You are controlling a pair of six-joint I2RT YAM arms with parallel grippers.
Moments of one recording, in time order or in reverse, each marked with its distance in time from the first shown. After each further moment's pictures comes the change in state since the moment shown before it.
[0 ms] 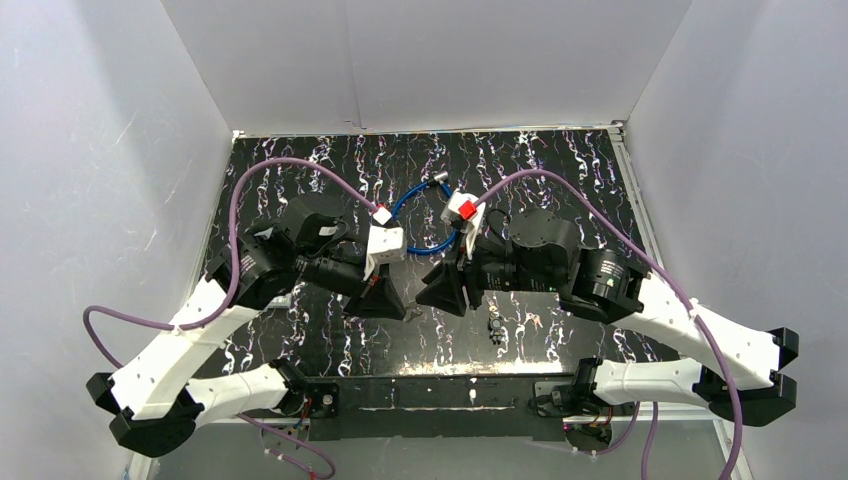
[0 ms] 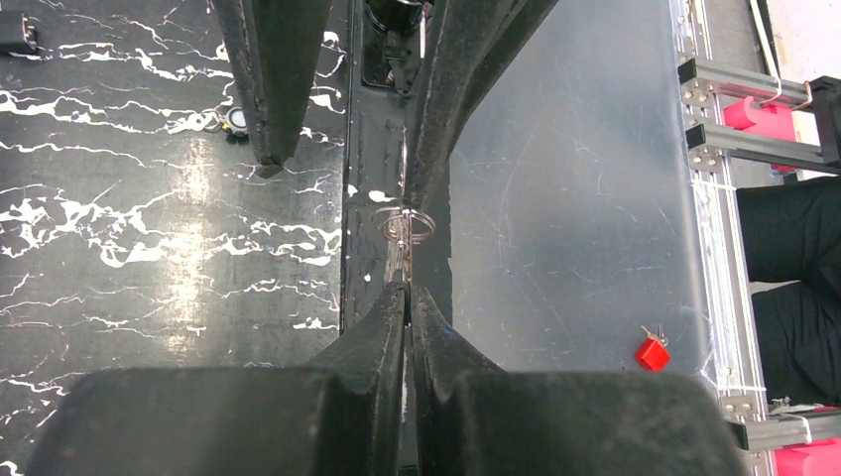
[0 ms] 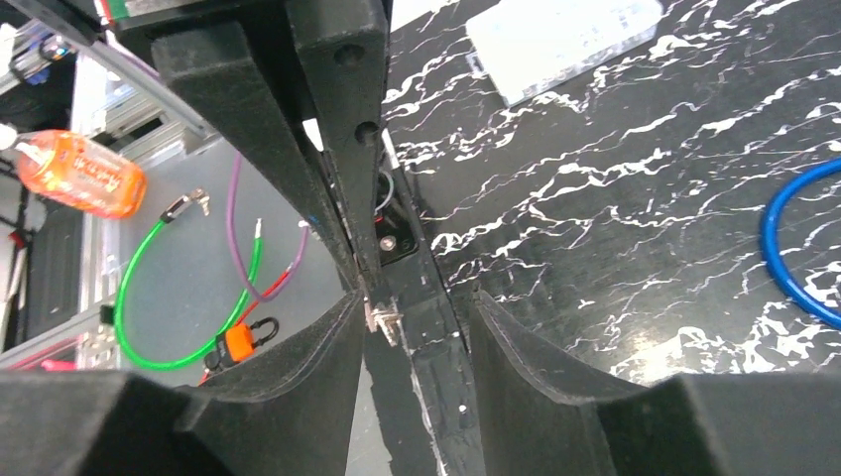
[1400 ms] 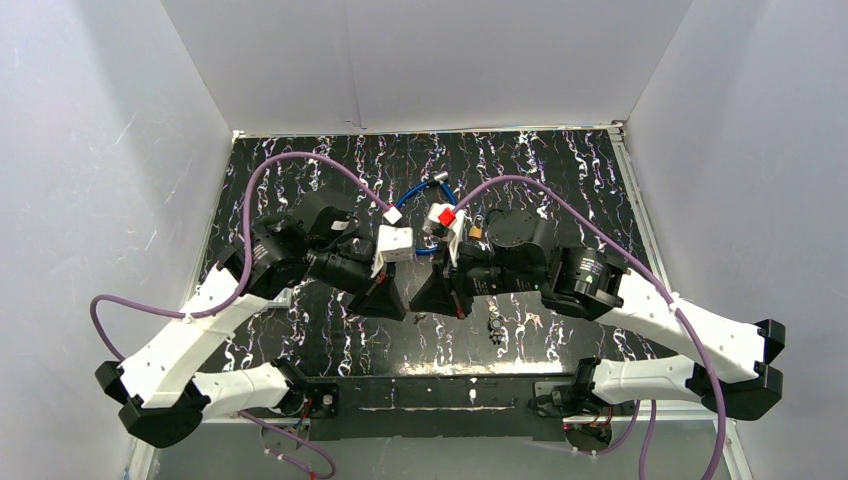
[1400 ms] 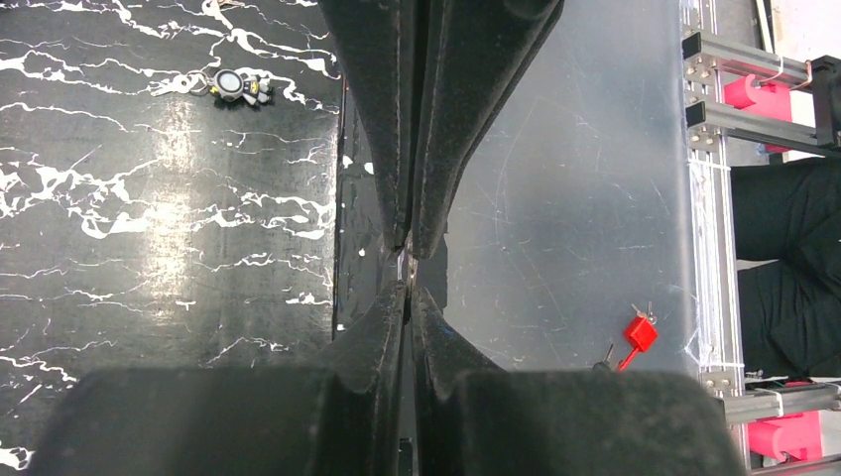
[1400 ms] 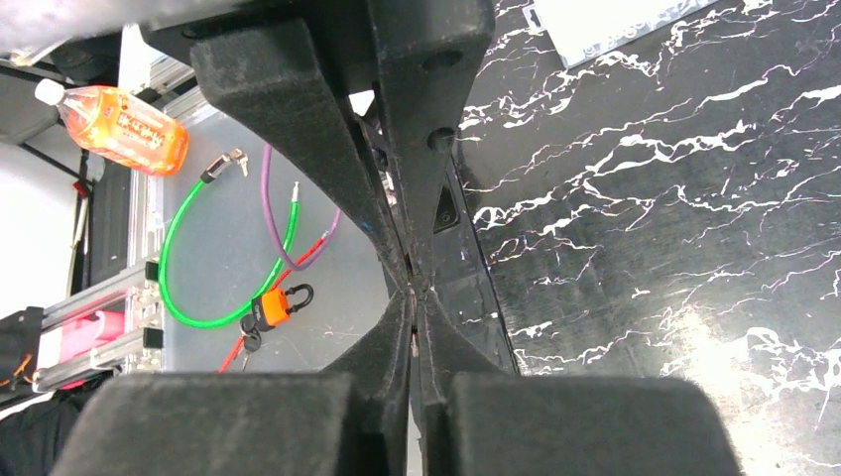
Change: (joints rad) left arm 0.000 0.060 0.041 -0.086 -0.009 0.034; right arm -0.002 0.059 -0.008 0.004 -0.108 0.025
